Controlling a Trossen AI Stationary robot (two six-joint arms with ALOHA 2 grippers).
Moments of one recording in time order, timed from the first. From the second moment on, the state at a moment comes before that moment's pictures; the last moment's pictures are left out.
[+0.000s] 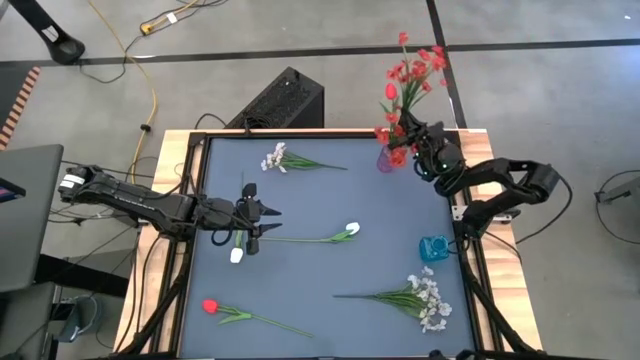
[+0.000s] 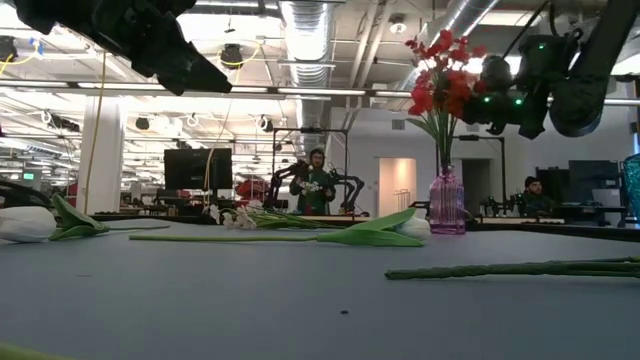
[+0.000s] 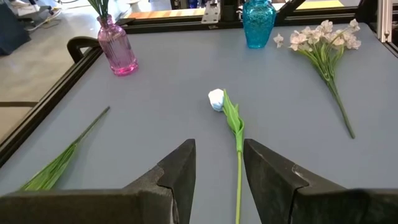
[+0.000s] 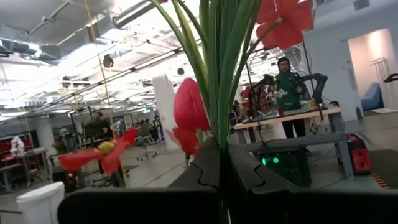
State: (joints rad) left arm -0.18 0.96 0.51 0.04 -0.32 -0.05; right arm -0.69 1.45 0.30 1.57 0.39 0.08
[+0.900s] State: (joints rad) left arm -0.17 0.96 0.51 0.04 -0.30 -0.05; right arm -0.64 1.51 0.29 1.57 0.39 -0.04
